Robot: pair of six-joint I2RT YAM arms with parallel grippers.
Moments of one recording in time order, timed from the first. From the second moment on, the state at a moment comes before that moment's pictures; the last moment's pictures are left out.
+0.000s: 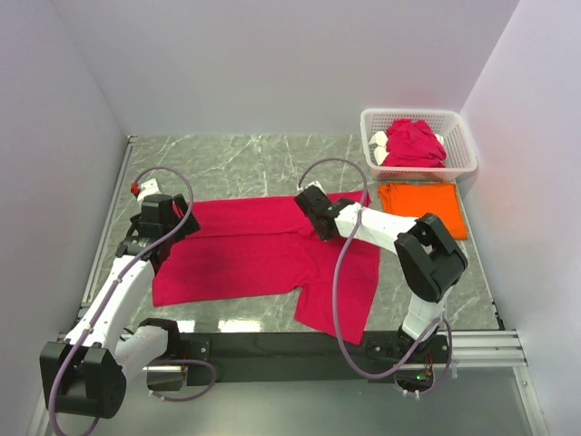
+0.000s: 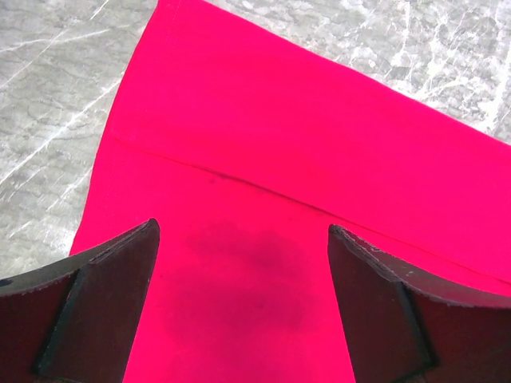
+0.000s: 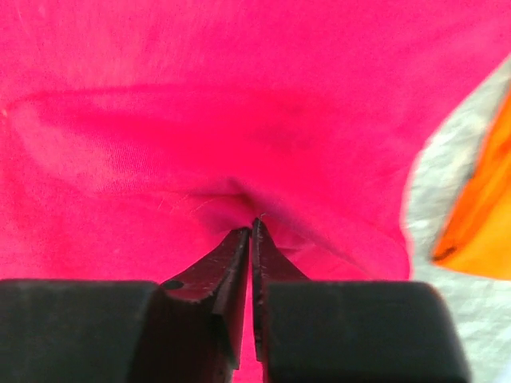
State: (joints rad) left arm -0.12 0.98 0.70 -0.41 -0.28 -0.51; right arm 0.70 1.77 1.13 -0.50 0.46 0.14
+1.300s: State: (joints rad) left arm -0.12 0.99 0.70 -0.41 -0.27 -0.51; right arm 0.44 1.56 0.82 -0.10 -0.07 0.71
